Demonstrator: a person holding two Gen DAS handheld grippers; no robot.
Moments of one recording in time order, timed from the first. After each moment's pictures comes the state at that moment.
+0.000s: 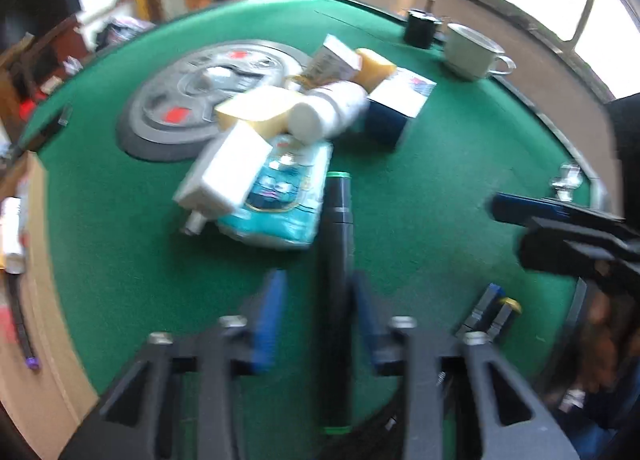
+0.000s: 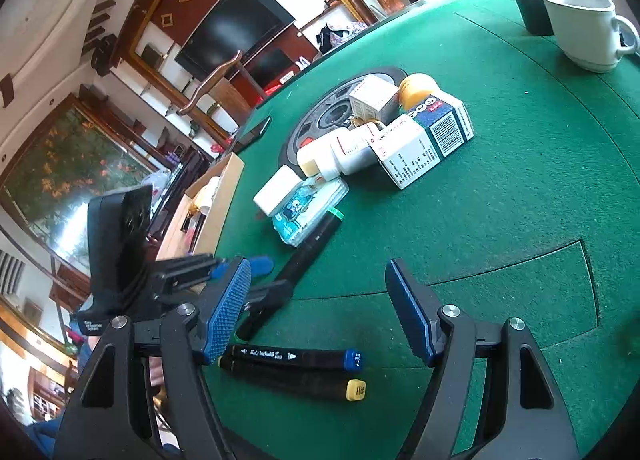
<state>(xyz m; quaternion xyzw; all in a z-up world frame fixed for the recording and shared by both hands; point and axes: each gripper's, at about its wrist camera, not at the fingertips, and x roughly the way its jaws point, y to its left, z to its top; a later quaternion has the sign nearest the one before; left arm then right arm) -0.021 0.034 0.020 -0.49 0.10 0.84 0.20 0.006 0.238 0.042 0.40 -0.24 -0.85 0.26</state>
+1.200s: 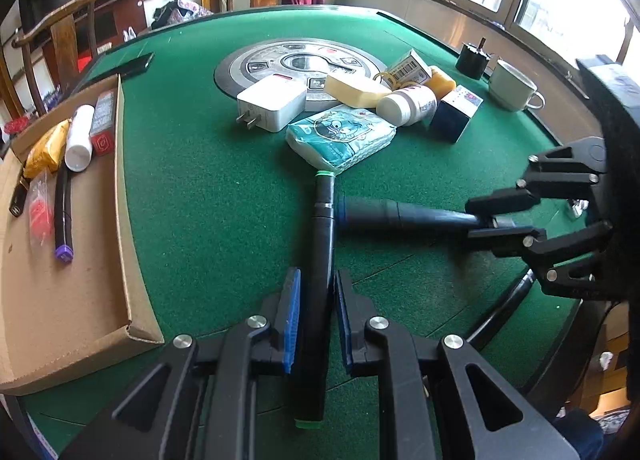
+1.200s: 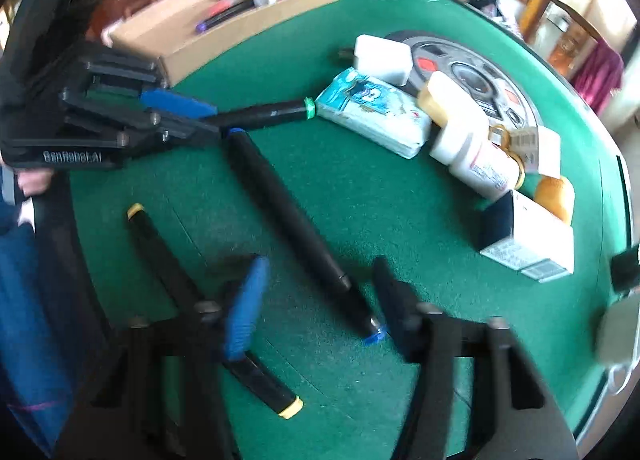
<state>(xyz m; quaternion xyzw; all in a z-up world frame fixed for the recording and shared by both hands) 0.015 -0.041 0.019 -0.48 0.03 0.86 0.14 -0.008 0.138 0.039 0.46 0.24 -0.78 0.35</state>
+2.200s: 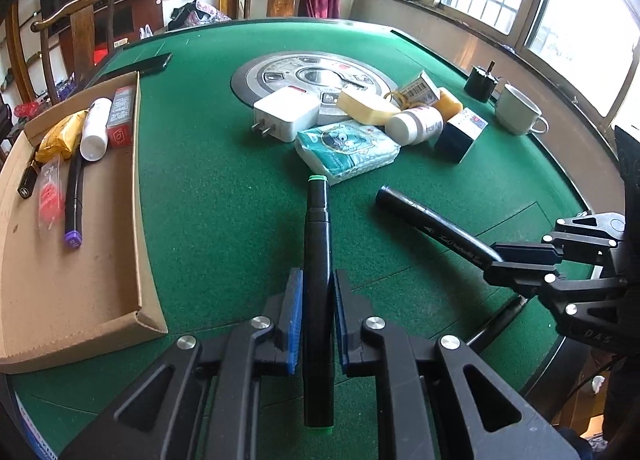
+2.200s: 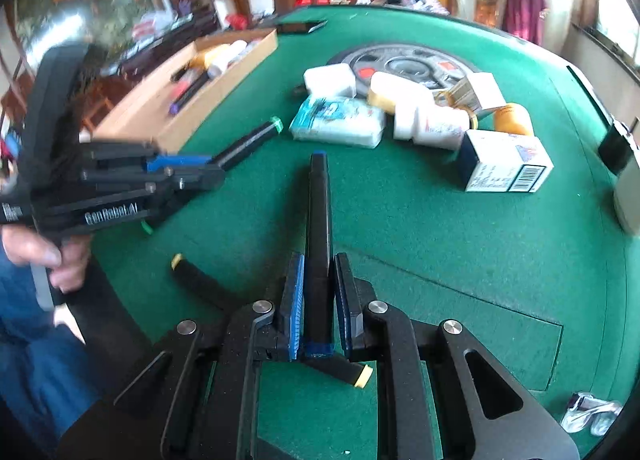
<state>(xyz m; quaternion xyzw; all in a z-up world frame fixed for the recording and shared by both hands) 0.019 -0.048 0.022 -0.47 -0.01 0.87 0.13 0.017 0.150 0.048 0.46 0.10 -0.83 0.29</state>
